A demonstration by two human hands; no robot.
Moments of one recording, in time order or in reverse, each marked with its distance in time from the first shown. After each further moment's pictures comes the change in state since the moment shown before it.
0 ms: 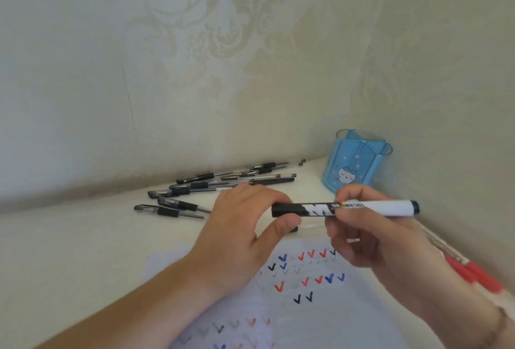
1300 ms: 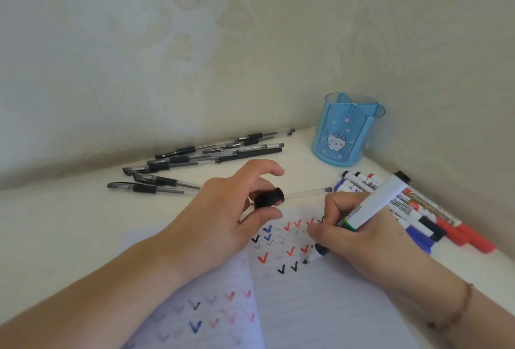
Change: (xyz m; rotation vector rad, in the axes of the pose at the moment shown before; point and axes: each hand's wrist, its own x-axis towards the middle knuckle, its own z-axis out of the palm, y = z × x) left_hand -0.003 0.008 -0.001 -0.139 -0.186 0.018; right_hand -0.007 0.037 -0.011 -0.492 0.073 -0.012
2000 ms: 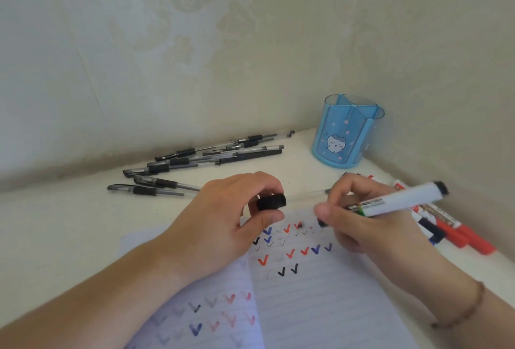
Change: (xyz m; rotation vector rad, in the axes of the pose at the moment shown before) left_hand 0.001 -0.006 0.001 0.112 0.042 0.069; right_hand 0.005 0.003 -0.009 0.322 0.009 -0.130
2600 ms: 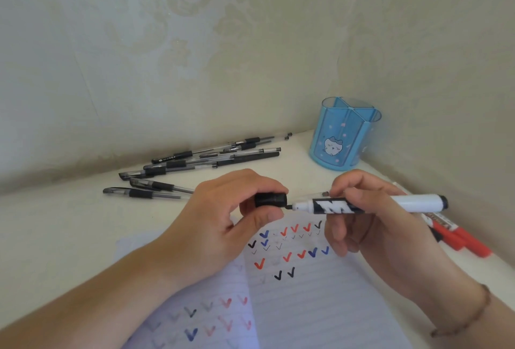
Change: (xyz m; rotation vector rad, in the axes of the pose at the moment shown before) left_hand 0.000 0.003 -0.001 -0.186 0.101 0.087; right_hand 0.003 -0.001 -0.007 0.349 -0.106 0.010
